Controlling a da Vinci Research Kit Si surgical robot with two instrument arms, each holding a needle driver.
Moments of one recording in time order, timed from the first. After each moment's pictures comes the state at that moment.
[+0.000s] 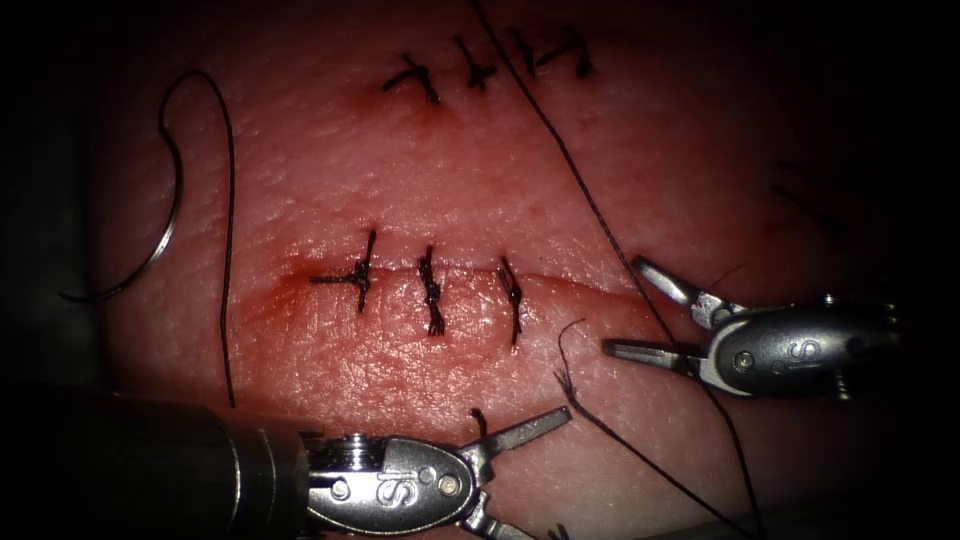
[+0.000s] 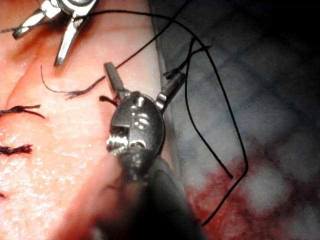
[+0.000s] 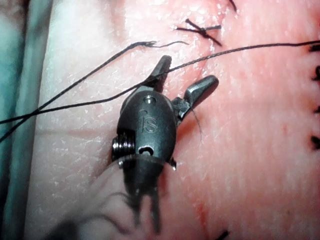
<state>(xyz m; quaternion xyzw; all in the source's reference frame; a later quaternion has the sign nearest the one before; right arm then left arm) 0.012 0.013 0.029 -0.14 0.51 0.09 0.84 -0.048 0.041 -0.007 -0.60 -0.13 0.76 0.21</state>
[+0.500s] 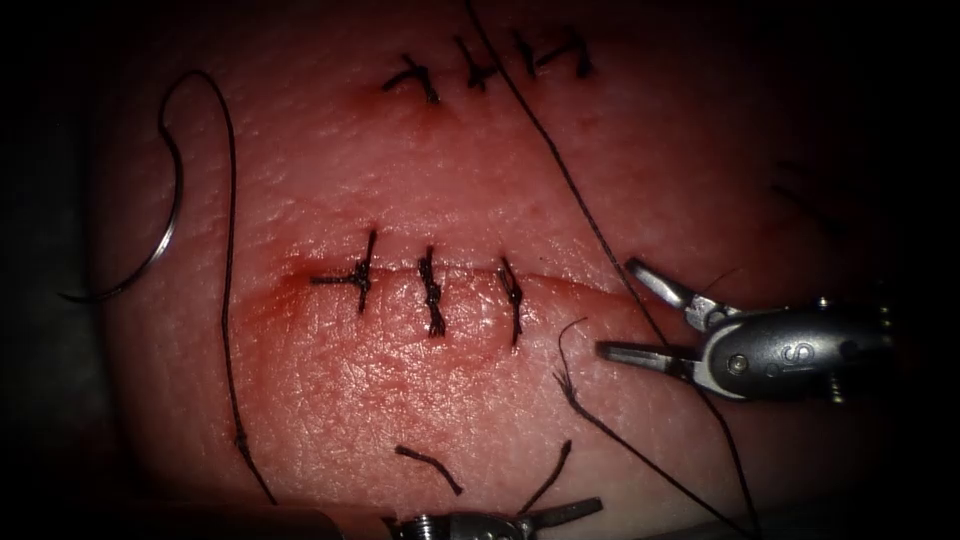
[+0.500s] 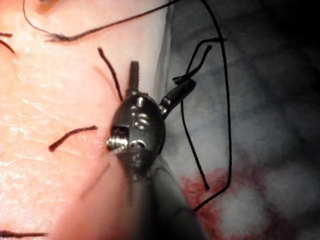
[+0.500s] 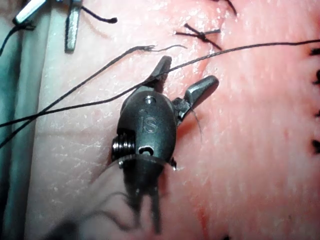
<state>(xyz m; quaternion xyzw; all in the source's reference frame) 0.013 0.013 0.029 -0.14 0.51 0.09 0.84 -0.051 0.036 0.002 -0.62 -0.24 0.70 0.26</state>
